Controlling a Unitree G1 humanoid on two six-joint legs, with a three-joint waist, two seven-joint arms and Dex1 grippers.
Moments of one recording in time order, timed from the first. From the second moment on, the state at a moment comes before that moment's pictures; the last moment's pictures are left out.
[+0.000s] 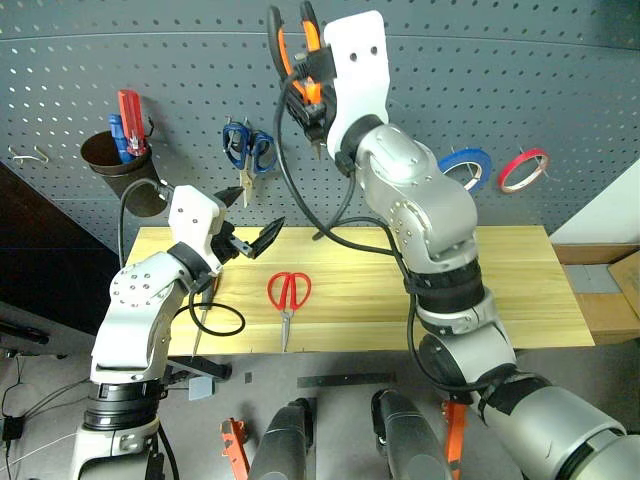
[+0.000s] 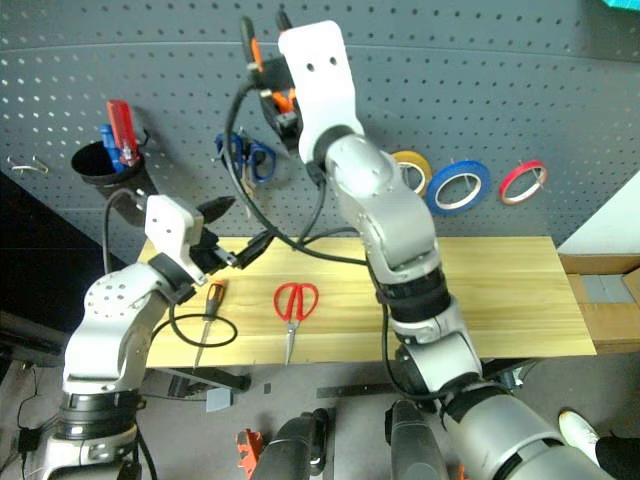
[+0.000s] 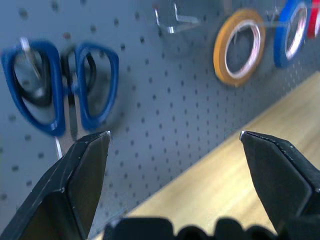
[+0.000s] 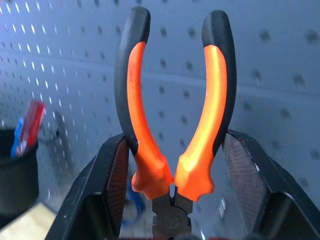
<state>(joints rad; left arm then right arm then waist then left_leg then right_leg) -0.37 0.51 0.15 -0.20 -0.28 0.30 -0.59 -1.18 0.09 0.08 0.15 0.09 0.56 0.07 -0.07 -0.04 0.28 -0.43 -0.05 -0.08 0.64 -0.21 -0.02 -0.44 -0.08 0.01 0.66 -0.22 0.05</state>
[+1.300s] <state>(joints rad) -0.54 0.37 0.00 0.05 -0.20 0.17 -0.56 -1.12 -0.02 0.08 0.70 -0.06 0.19 0.11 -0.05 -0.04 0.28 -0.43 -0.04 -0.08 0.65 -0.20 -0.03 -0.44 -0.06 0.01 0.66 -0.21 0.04</state>
